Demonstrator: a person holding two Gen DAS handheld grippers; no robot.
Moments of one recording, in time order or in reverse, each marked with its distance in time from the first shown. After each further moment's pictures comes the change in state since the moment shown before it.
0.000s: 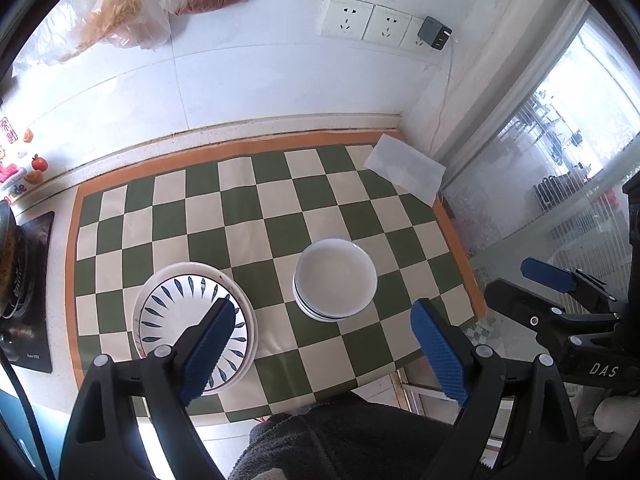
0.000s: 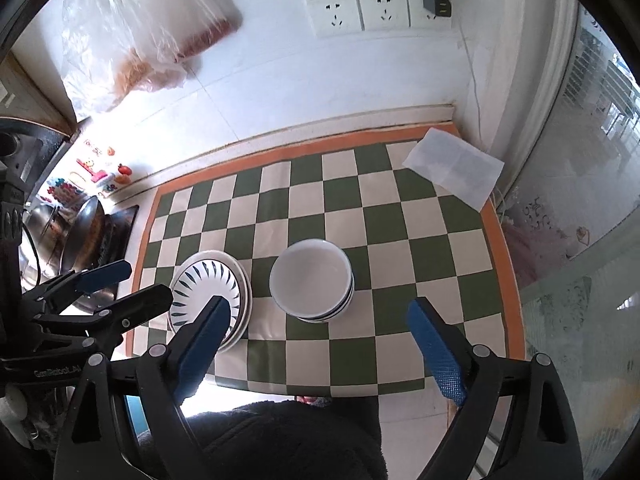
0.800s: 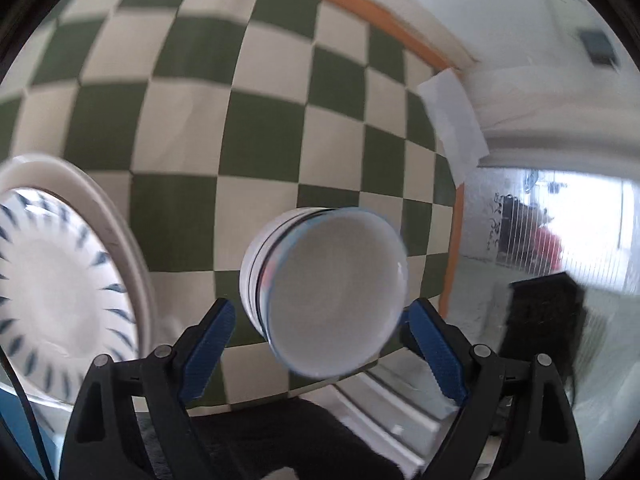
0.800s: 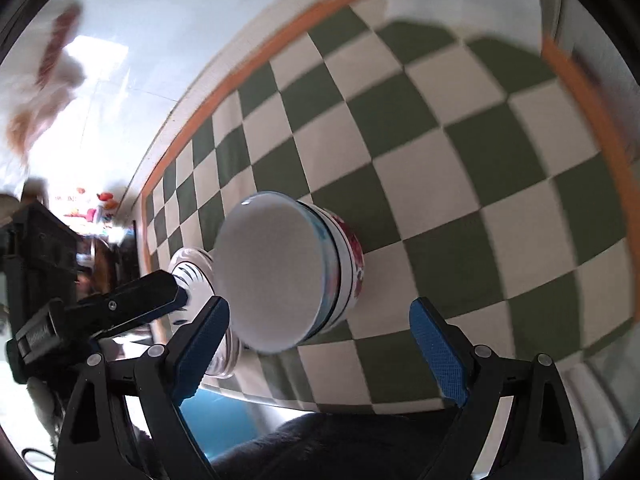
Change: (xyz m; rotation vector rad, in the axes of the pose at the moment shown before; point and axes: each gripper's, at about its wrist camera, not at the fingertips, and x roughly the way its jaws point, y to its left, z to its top) left arm 0.227 0.071 0.018 -0.463 0.462 -0.324; right arm 0.244 -0.093 -0.017 0.407 0.343 0.298
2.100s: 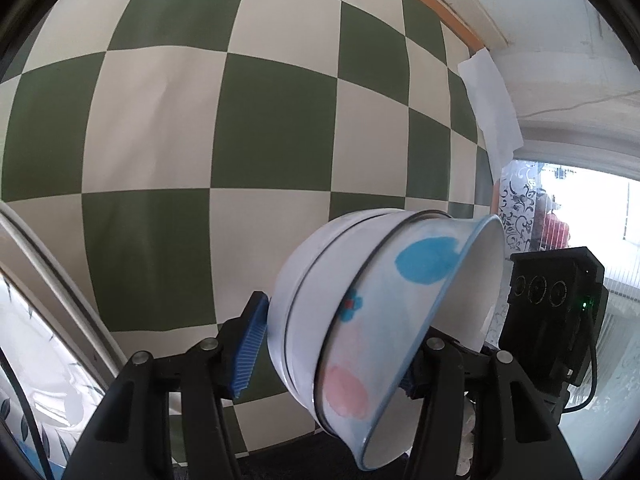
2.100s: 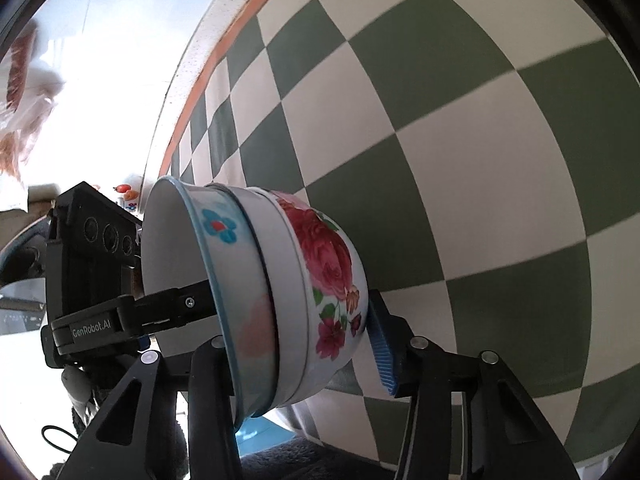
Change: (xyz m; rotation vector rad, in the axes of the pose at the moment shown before) left arm 0.053 0.021 0.024 0.047 0.040 0.034; right arm 0.120 -0.004 0.044 -0.045 0.107 0.144
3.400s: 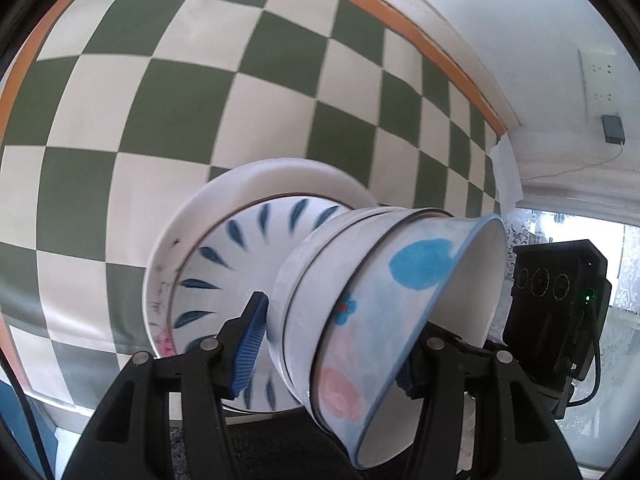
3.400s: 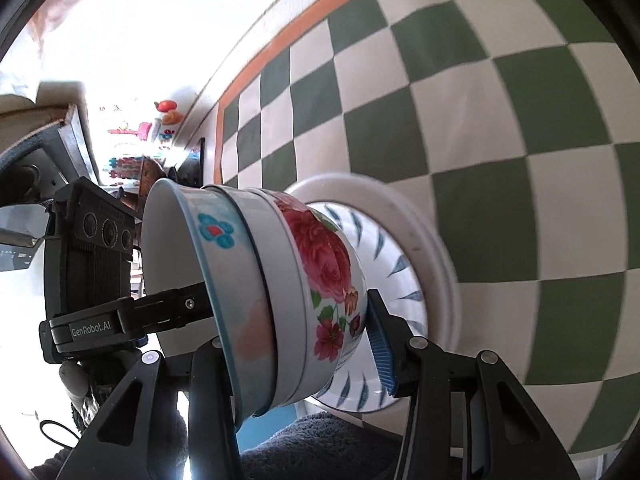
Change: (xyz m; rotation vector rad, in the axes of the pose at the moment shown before) left arm -0.153 0.163 -0.049 -0.099 -0.122 -0.011; right arm 0.104 0.186 -0.065 -0.190 0.098 0.013
